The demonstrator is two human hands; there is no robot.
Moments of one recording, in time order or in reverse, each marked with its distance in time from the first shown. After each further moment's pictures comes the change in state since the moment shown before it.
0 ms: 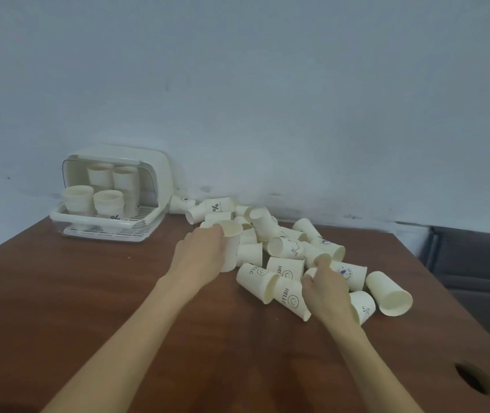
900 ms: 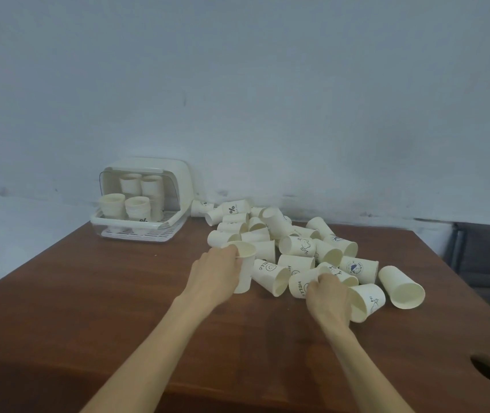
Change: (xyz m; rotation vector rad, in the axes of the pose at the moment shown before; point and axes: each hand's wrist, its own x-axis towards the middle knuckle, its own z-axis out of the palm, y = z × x) left_hand -0.059 0.015 -0.001 -0.008 -0.056 -0.026; right_hand -0.031 0.005 0.011 0.105 -0.001 0.160
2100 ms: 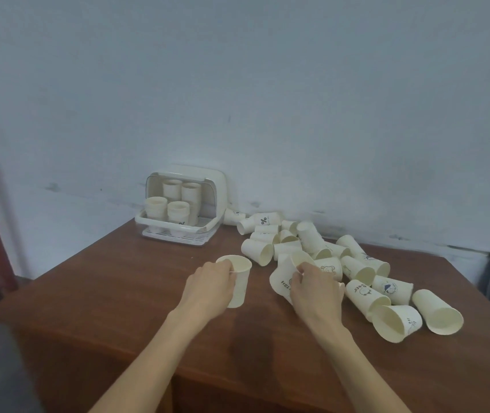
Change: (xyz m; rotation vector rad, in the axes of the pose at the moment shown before) left_hand -0.041 -0.080 -0.023 -0.003 0.033 -0.100; right_hand -0.064 -0.092 0.005 -0.120 0.059 -0.425
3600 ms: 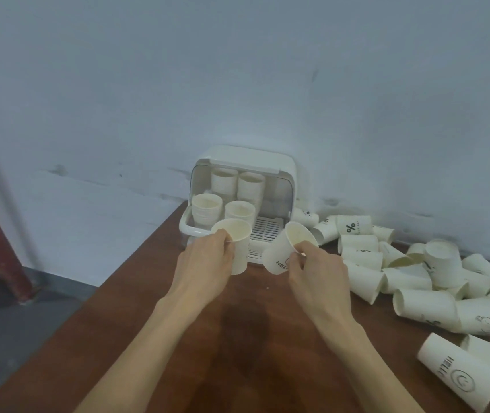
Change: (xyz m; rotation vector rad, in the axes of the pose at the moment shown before) left_hand 0.174 -0.230 -0.021 -0.152 0.110 -0.058; right_hand 0.114 -0.208 0.173 0.054 -0.025 -0.098
